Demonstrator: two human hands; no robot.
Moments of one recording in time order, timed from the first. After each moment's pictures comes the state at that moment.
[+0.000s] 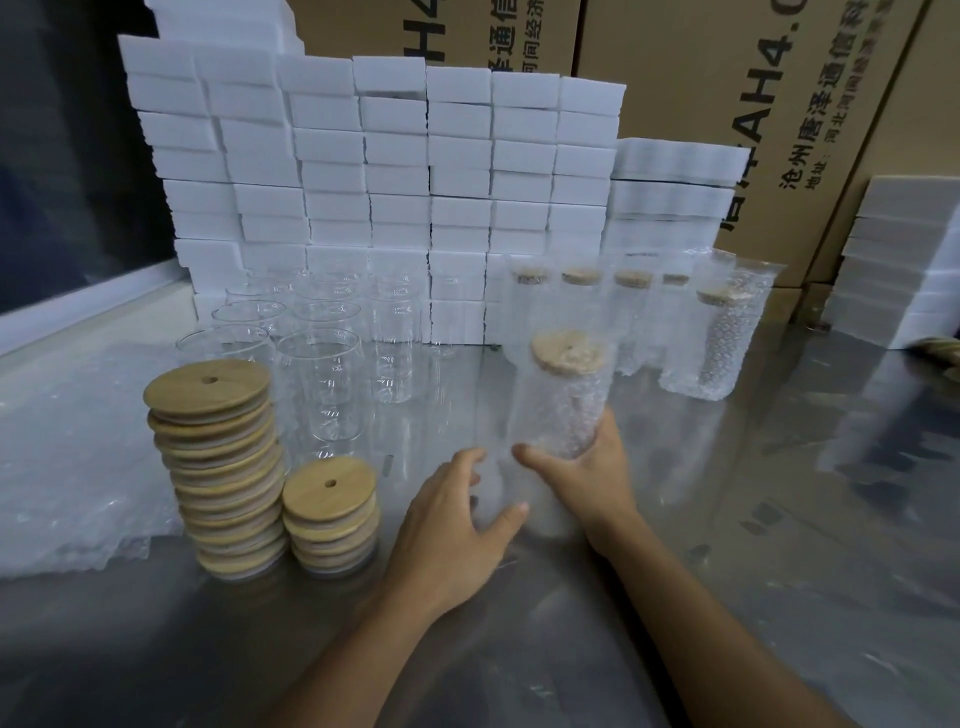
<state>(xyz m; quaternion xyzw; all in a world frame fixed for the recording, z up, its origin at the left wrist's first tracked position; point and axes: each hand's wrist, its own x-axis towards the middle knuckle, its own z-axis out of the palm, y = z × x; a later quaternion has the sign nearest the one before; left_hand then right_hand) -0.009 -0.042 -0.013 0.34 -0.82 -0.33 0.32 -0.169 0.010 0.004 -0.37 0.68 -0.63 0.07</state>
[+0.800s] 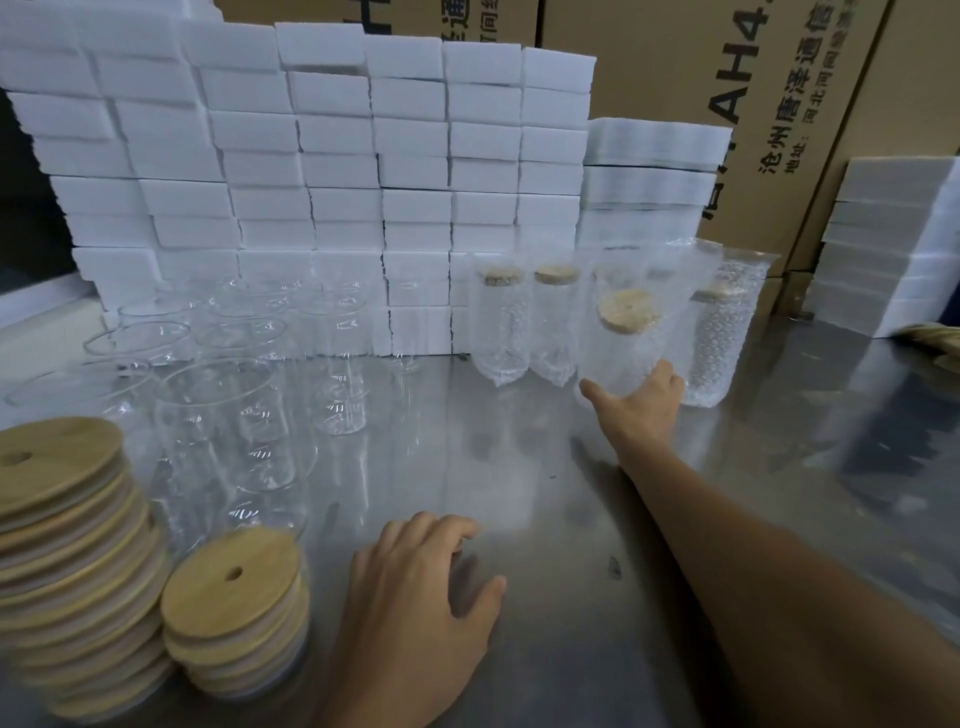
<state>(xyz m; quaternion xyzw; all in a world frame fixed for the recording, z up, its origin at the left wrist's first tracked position) -0.022 -0.047 -0.009 0.31 -0.88 -0.17 0.31 -0.331 -0.059 0.002 -0.20 0.80 -0.56 -0.10</state>
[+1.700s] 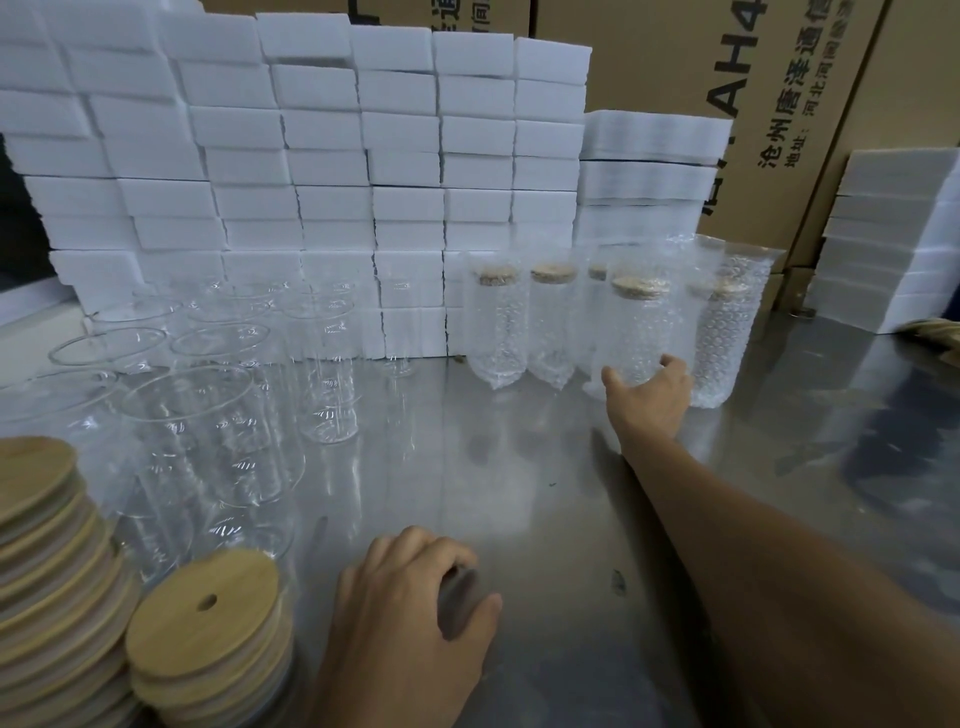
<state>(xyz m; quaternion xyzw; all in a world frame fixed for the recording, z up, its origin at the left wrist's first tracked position) -0.022 -0.050 -0.008 0.34 -0.88 -0.16 0.28 -0.355 -0.075 0.006 -0.13 0.80 -0.58 -0.10</state>
